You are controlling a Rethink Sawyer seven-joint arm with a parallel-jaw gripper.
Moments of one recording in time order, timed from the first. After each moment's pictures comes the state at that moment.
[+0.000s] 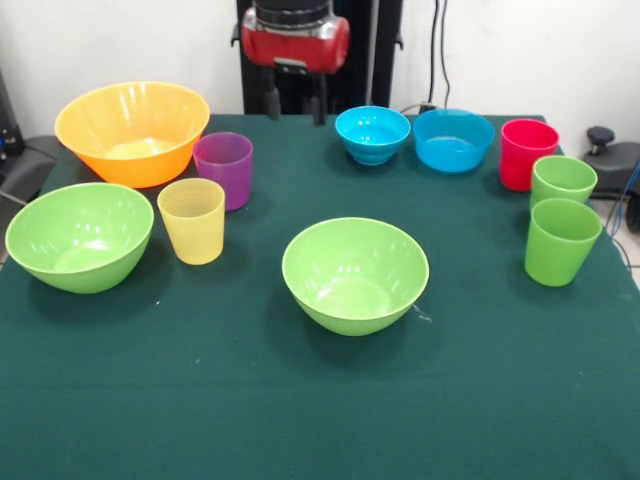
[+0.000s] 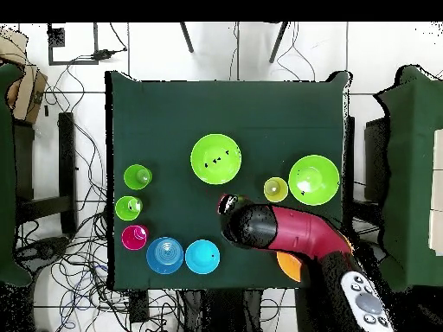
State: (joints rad) arm -0.55 -0.85 0.19 2.00 -0.20 0.45 1.90
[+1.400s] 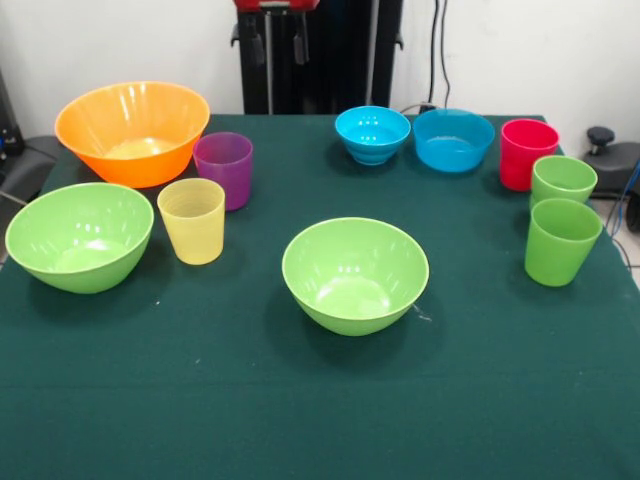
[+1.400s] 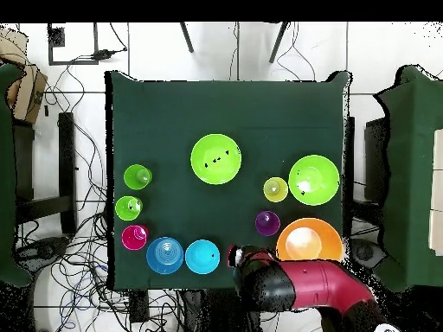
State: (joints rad) arm -0.89 -1.00 0.52 2.32 -0.51 0.39 1.90
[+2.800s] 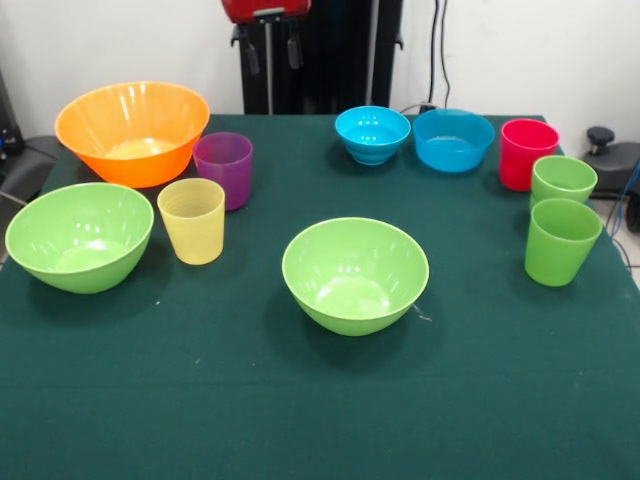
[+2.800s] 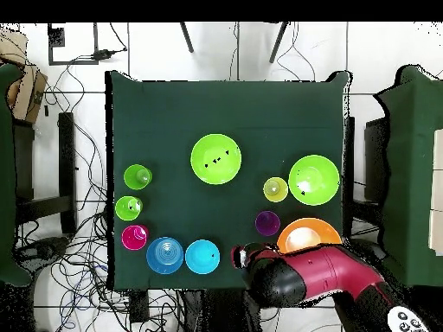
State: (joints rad) arm -1.06 -0.93 0.78 2.29 -0.68 0.50 1.90
